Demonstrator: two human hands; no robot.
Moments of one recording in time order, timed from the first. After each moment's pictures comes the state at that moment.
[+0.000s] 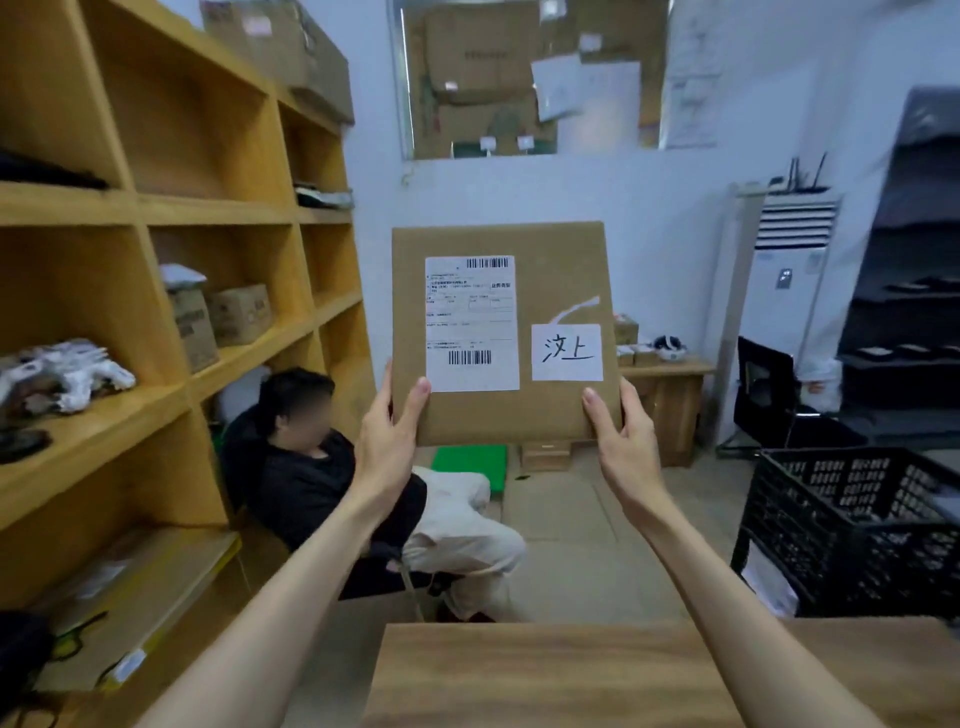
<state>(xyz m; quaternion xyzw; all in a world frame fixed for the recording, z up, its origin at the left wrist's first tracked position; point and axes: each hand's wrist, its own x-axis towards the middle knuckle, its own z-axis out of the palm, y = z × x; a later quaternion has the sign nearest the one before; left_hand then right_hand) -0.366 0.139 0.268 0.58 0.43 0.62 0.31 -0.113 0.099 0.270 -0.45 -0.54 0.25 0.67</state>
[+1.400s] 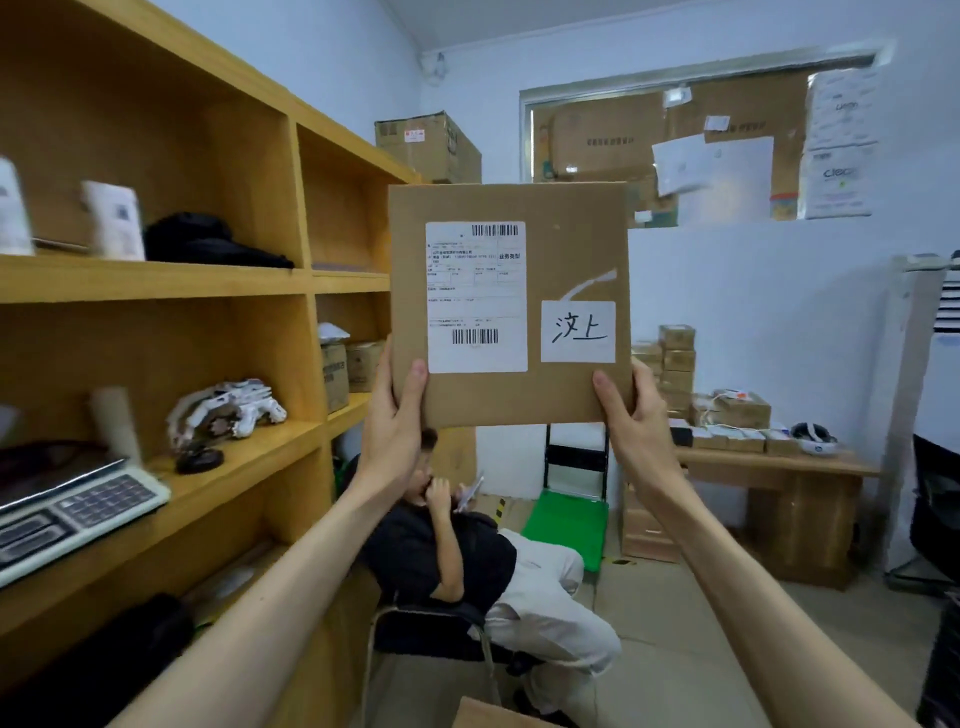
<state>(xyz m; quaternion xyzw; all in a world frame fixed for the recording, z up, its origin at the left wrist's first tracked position) -0.430 0.089 0.389 0.57 0.40 0.71 0.13 -0.185 0.140 0.382 -0.29 -0.64 0.29 0.65</state>
